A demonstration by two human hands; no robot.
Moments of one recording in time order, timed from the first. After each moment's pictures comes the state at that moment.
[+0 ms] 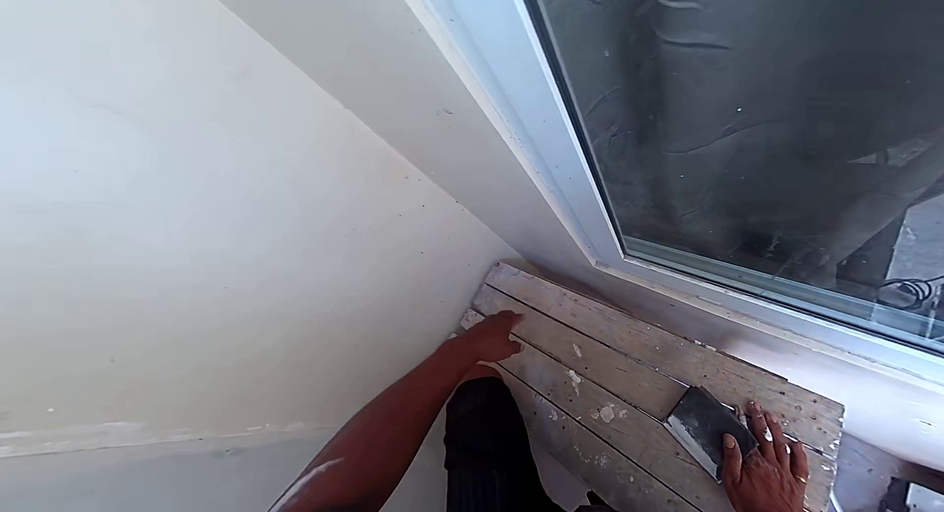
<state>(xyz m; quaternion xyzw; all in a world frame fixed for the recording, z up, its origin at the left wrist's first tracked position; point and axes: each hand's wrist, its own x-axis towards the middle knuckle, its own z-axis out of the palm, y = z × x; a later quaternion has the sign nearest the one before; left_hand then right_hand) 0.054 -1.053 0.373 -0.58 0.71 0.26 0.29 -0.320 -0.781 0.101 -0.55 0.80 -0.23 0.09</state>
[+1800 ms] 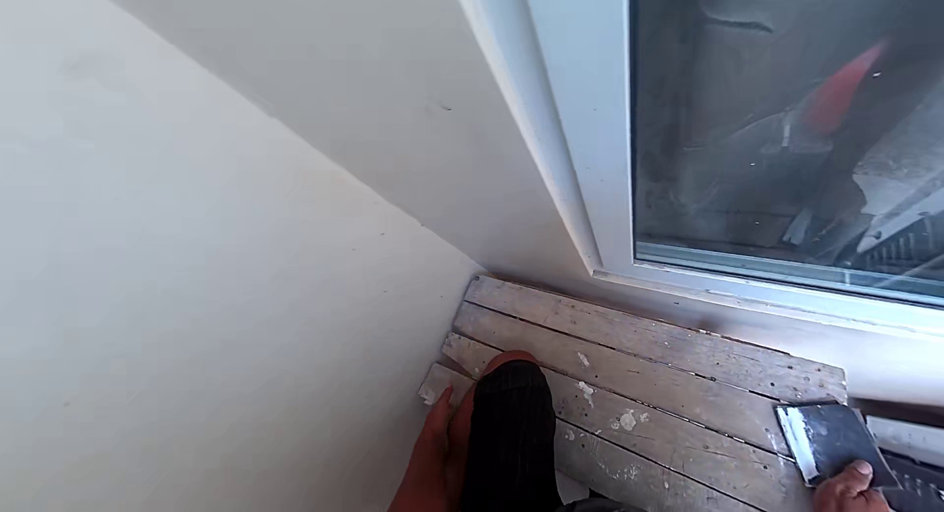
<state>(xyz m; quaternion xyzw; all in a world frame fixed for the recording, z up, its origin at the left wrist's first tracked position) 0.269 -1.009 0.197 -0.85 0.18 0.44 -0.23 -0.305 -0.753 0.131 -0.02 0.98 -0.12 0.18</state>
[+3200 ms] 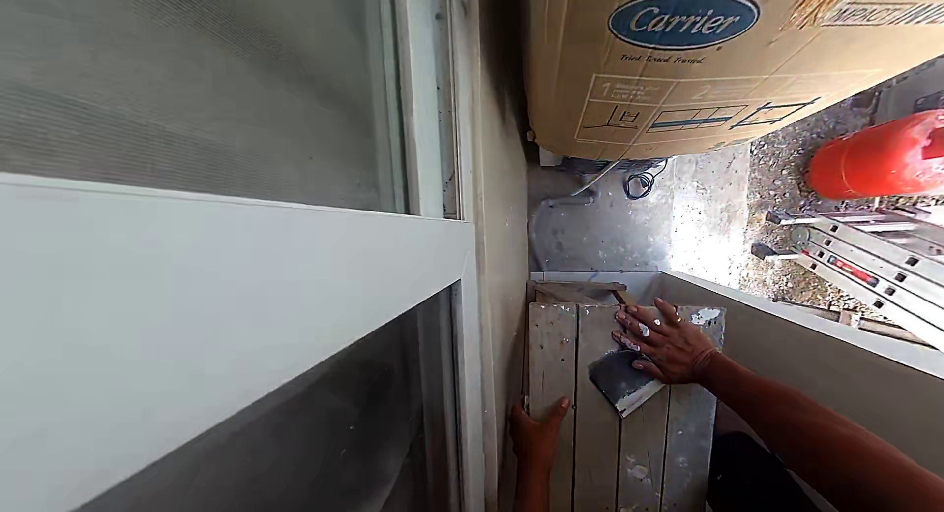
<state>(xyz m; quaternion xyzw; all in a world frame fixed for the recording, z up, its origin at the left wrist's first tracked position) -0.269 -1.072 0.142 -0.30 0.82 0.29 0.39 -0.240 -0.733 0.113 -0.20 0.97 -0.12 0.10</state>
